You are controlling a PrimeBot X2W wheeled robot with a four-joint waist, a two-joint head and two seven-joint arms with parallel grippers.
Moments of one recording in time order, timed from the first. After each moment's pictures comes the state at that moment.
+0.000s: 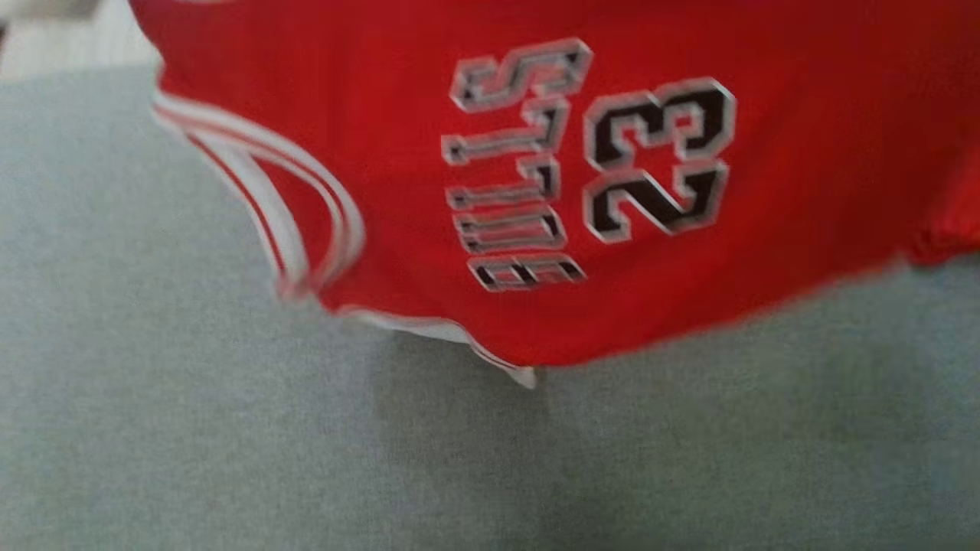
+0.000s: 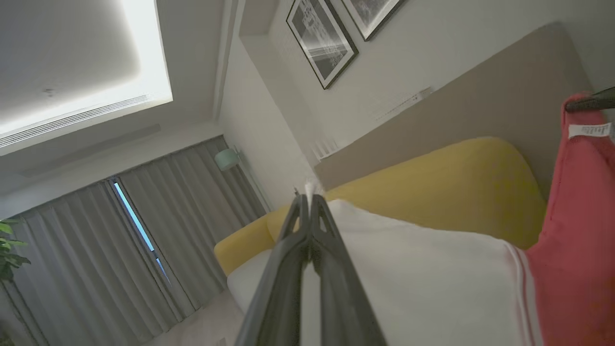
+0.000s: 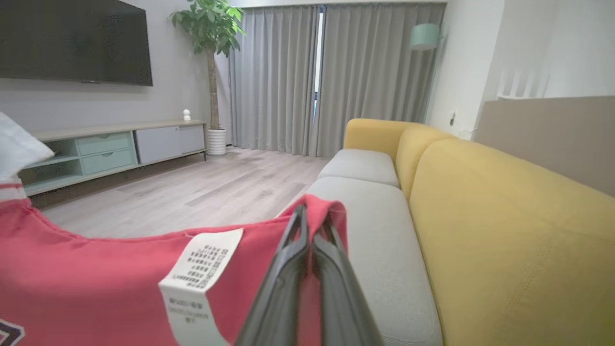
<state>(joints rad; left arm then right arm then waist) -1.24 0.71 -0.75 0.18 -0.65 -0.13 -0.12 -0.81 -0.63 0.16 0.01 0.71 0.13 0.39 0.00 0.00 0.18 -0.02</state>
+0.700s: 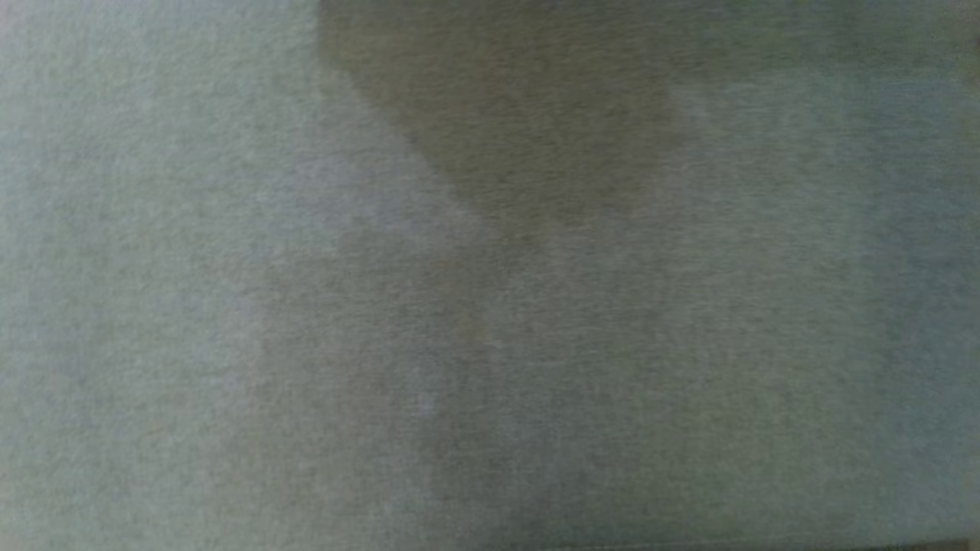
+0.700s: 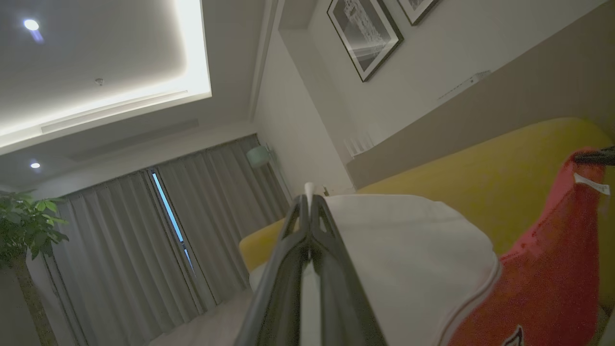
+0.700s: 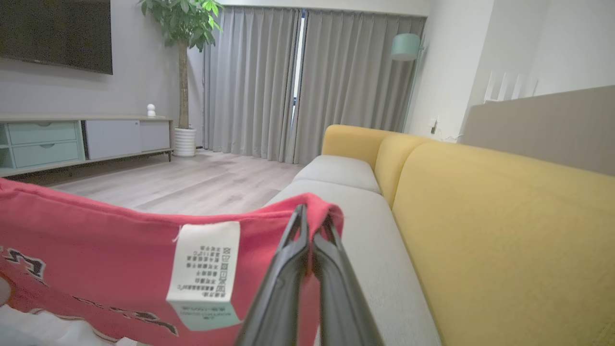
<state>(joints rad) -1.50 0.52 -0.56 0.39 -0.40 -0.12 -0.26 -1.36 -0.51 0.41 0.61 0.50 0.13 -0.09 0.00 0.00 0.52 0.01</state>
